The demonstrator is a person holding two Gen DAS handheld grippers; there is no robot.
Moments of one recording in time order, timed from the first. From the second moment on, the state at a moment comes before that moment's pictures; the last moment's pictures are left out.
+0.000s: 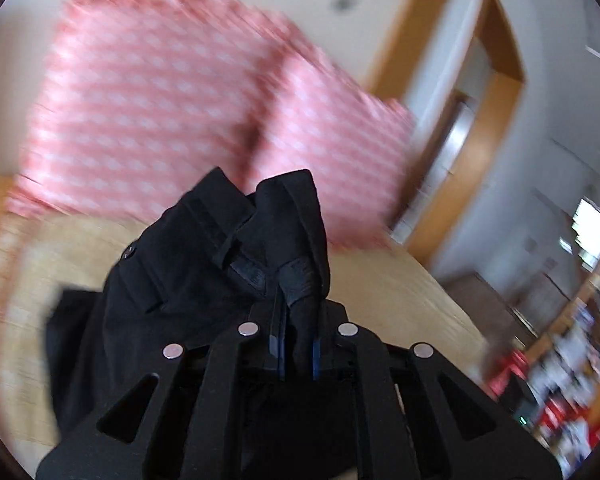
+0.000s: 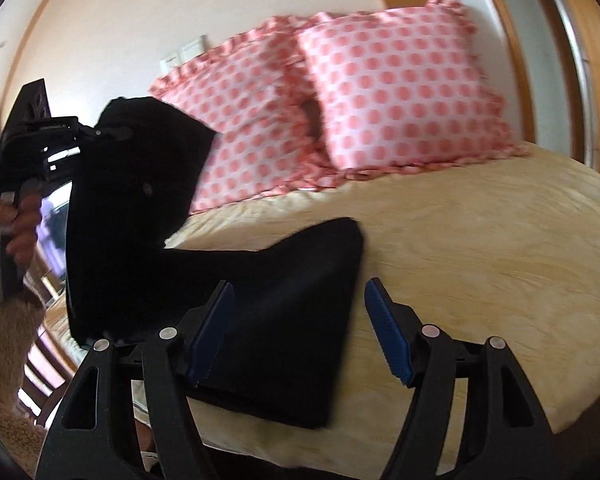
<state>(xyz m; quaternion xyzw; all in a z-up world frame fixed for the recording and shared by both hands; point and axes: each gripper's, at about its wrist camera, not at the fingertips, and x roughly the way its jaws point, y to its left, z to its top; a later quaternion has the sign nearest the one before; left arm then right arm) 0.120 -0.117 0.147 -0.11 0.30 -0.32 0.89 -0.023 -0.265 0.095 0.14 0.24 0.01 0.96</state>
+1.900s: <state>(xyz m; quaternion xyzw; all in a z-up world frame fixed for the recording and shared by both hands) 0.072 -0.071 0.002 -0.02 0.37 -0.18 0.91 0.018 -0.207 0.051 0.01 0.33 -0.01 0.94</state>
